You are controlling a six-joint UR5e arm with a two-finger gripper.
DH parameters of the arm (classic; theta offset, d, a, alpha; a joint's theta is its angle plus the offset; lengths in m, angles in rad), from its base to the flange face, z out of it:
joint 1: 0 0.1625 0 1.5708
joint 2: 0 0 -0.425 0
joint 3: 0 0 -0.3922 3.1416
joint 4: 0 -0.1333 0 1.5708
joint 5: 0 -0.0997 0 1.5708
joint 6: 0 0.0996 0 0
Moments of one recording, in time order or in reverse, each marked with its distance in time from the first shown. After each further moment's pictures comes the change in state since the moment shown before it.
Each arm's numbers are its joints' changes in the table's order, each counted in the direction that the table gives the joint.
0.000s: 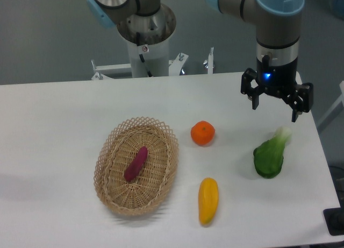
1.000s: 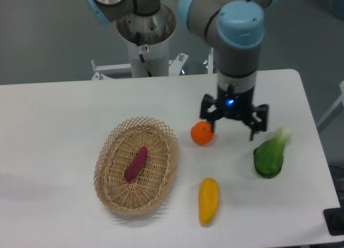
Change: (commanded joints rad) arm -0.205 -0.031 -0.152 -0.038 0.097 -0.534
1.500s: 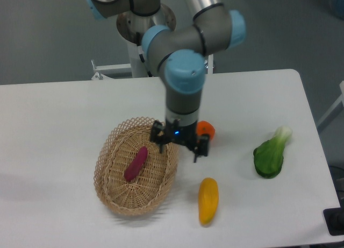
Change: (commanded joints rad) arm -0.172 -0.086 -0.169 -0.192 -0.001 -0.071
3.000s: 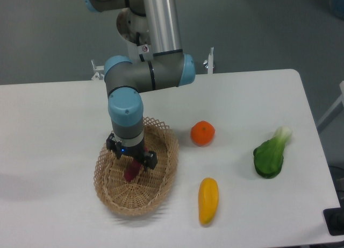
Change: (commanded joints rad) arm -0.112 -0.069 -0.080 -0.100 -0.051 -0.038
